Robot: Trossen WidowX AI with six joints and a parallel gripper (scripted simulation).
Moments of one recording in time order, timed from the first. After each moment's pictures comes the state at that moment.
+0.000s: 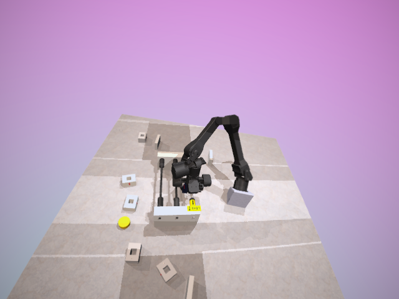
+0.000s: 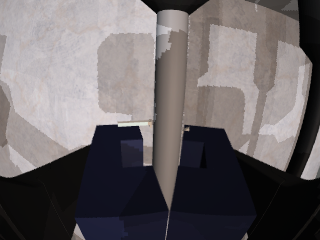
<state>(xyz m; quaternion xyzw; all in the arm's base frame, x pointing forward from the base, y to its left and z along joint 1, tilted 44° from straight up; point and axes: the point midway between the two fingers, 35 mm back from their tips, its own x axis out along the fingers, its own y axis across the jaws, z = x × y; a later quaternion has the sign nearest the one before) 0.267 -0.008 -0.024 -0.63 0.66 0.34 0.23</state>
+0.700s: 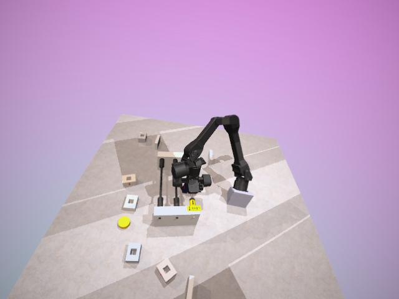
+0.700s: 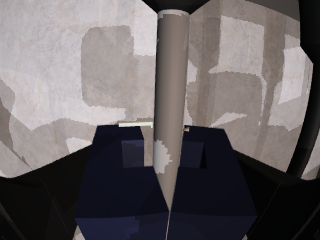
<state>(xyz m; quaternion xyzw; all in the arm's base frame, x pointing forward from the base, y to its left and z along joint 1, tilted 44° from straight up) 0.267 -0.008 -0.024 -0.63 0.66 0.34 0.23</state>
